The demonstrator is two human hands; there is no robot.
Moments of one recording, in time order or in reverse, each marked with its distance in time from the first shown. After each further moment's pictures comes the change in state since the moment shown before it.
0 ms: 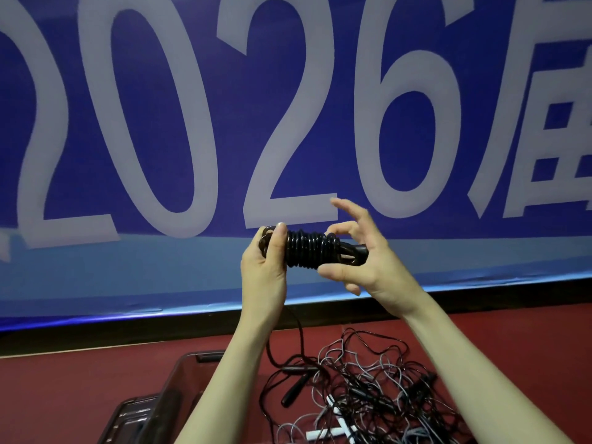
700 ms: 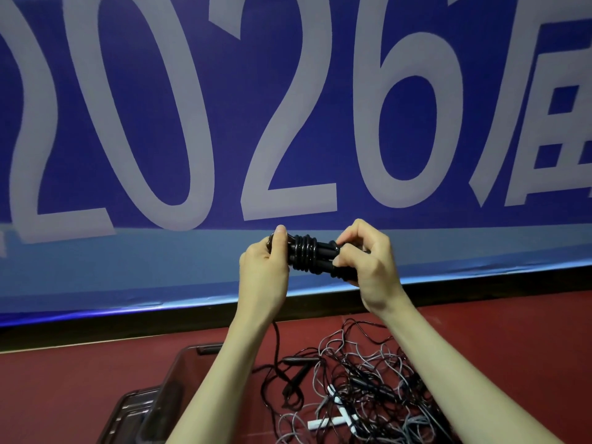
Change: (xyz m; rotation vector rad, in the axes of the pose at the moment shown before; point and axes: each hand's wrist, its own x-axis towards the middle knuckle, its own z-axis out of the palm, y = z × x) left_hand -0.001 -0.010 -0.005 0.368 -0.049 -0.039; right_hand 0.003 0.021 0.023 0.105 0.332 -0.055
